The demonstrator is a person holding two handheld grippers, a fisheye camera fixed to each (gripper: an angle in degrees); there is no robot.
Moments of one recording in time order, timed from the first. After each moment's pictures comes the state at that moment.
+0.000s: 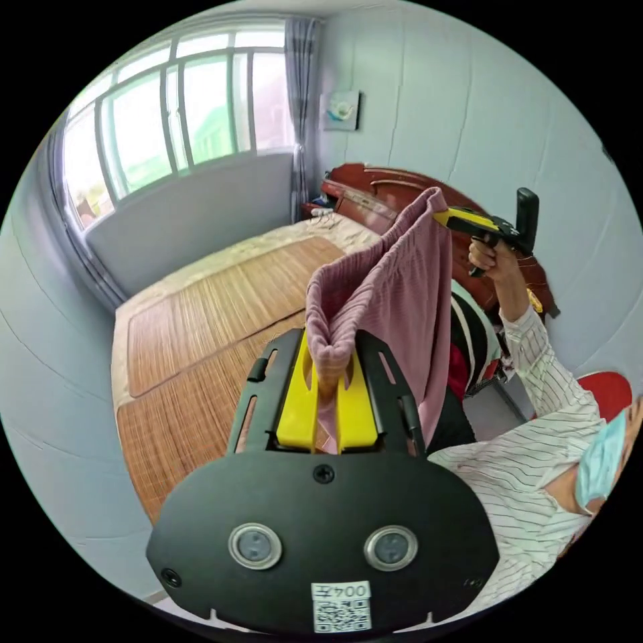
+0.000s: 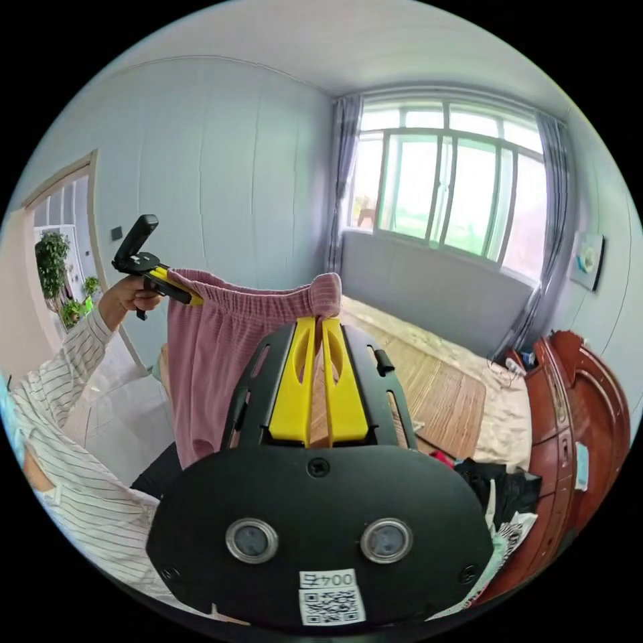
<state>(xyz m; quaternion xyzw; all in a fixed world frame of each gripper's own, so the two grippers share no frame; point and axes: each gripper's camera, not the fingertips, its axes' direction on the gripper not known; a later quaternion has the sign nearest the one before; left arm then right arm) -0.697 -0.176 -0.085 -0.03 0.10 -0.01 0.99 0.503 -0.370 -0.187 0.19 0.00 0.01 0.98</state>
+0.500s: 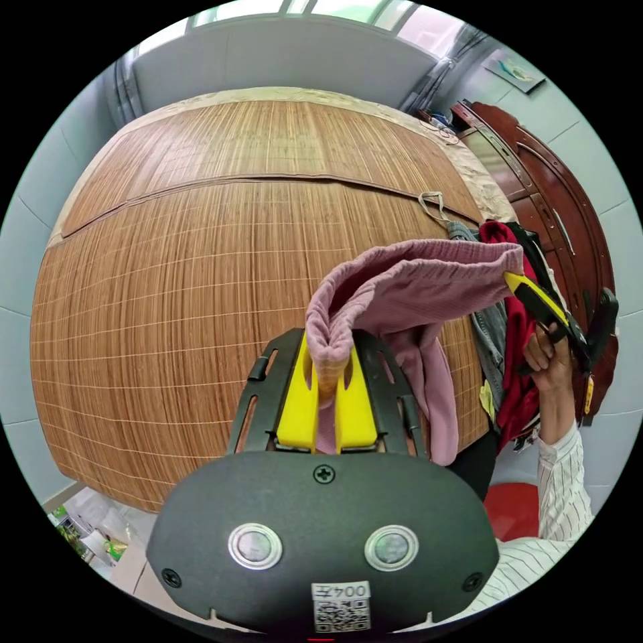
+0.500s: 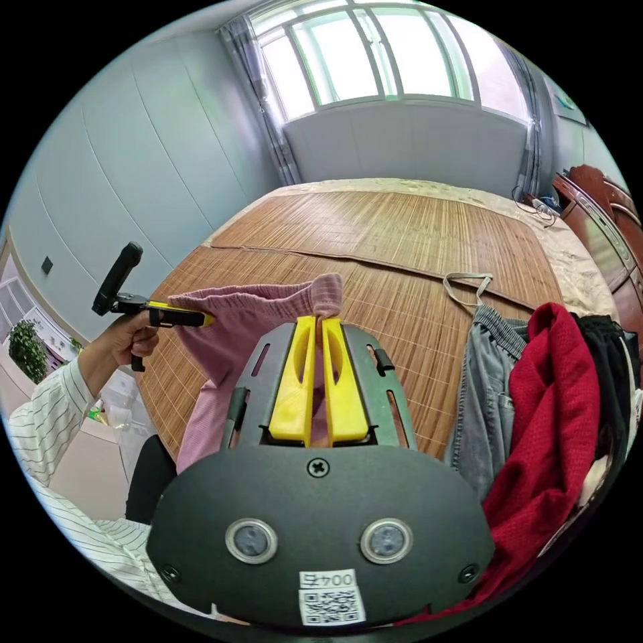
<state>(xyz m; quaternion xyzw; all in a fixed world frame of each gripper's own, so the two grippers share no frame) -0.675 -0.118 0.407 -0.19 0.10 -0.23 0.95 0.543 -0.266 0.261 0.06 -0.06 0.17 0.98</state>
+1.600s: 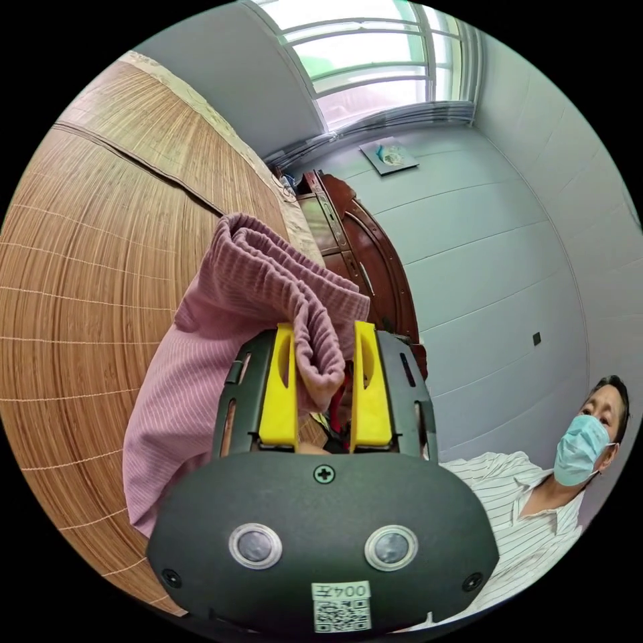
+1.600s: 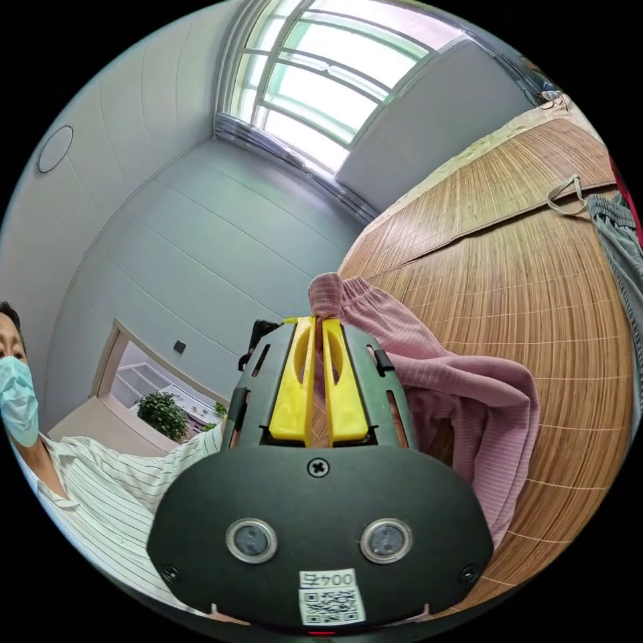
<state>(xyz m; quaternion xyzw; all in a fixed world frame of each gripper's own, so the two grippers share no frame) -0.556 -0.081 0.634 0.06 0.52 -0.27 0.81 0.445 -0.143 0.376 0.20 -0.36 0.26 0.87</state>
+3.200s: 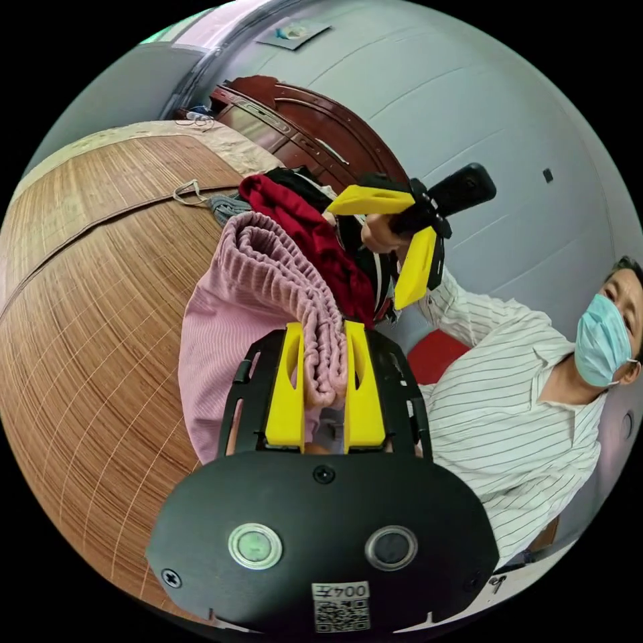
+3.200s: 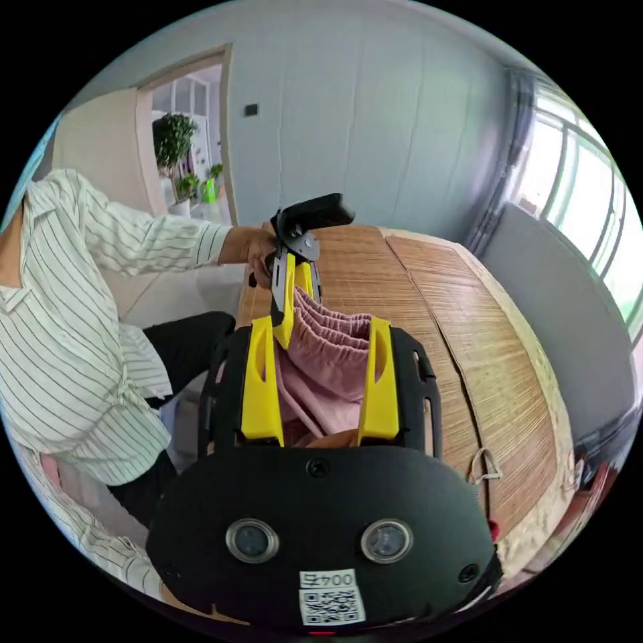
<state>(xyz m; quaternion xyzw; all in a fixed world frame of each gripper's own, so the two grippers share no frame) -0.409 -0.294 0.528 -0.09 0.48 0.08 0.87 0.171 -0.418 0.089 0.02 -0.14 -0.36 0.92</state>
